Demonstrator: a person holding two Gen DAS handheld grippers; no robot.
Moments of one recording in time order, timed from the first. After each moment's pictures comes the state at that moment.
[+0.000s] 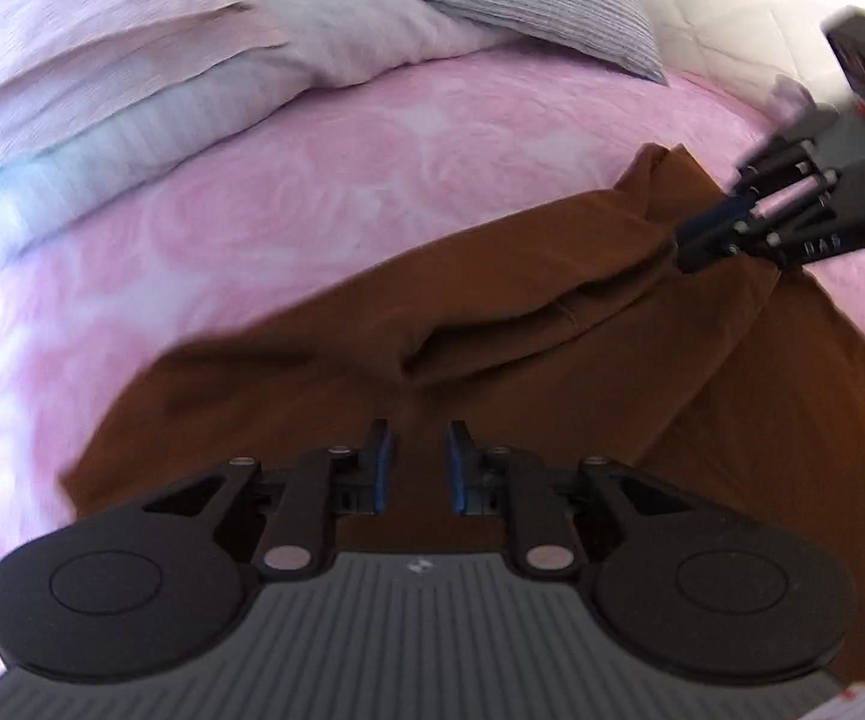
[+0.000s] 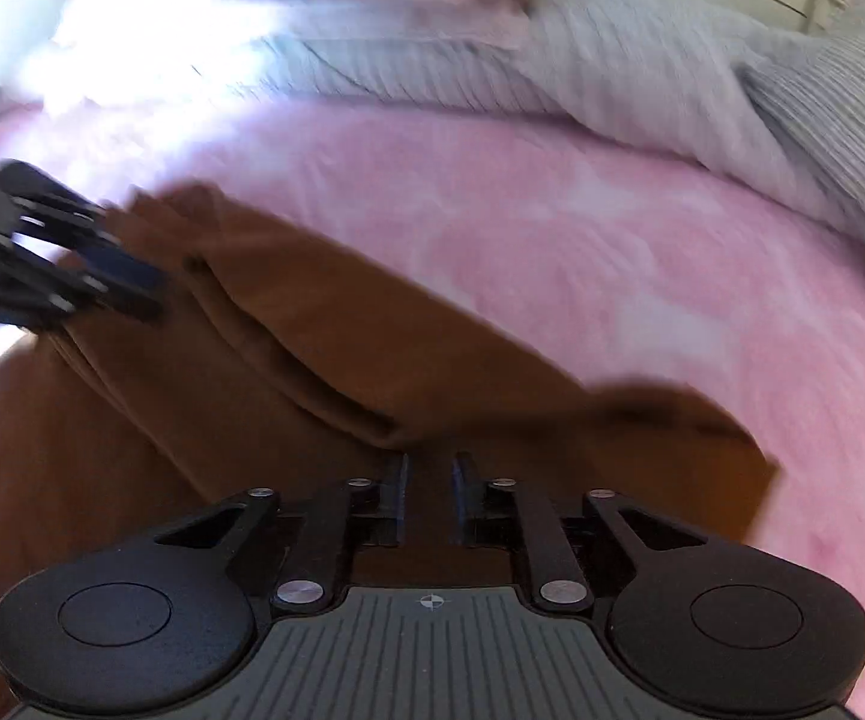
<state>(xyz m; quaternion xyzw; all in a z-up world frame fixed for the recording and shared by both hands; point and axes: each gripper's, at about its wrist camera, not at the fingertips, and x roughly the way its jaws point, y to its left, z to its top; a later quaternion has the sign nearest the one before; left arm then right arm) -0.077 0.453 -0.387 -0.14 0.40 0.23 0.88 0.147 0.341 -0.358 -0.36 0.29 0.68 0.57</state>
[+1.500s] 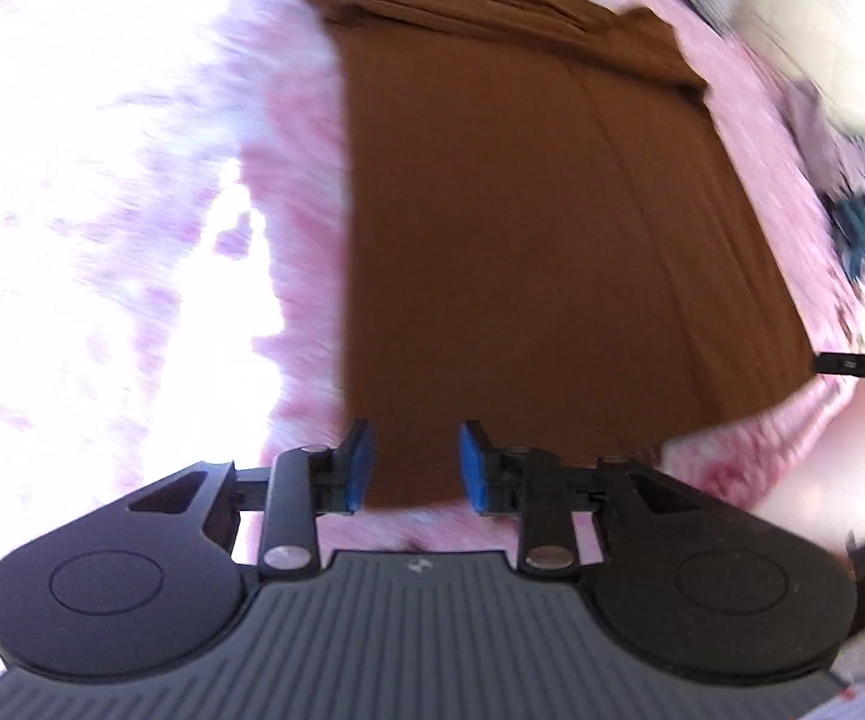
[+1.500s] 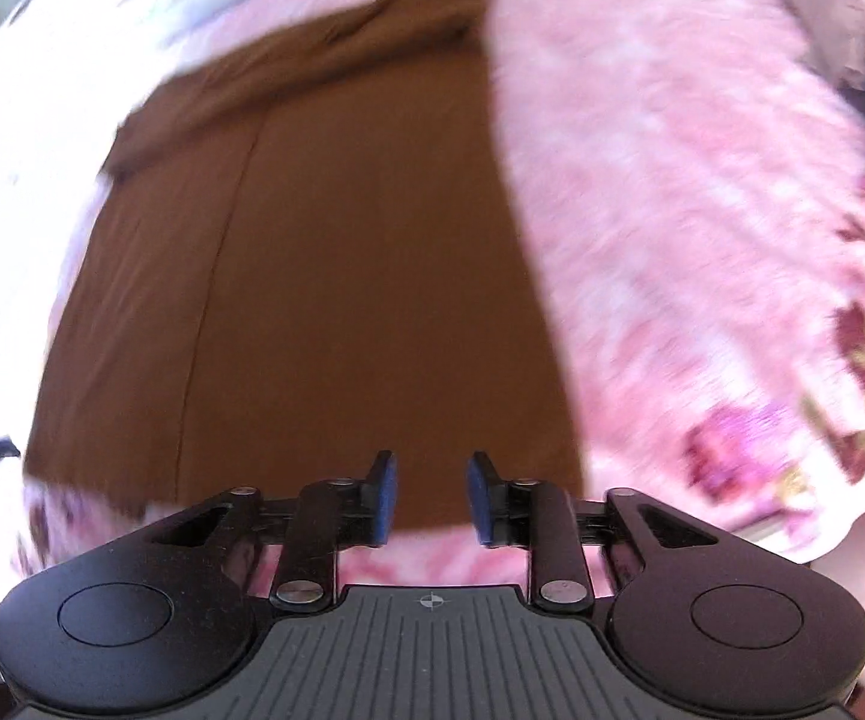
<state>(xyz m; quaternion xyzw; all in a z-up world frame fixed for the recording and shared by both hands) -0.300 0.229 -0.331 -0.38 0.46 0.31 0.74 0.105 0.011 -0.310 -0.22 0.55 0.49 0.64</state>
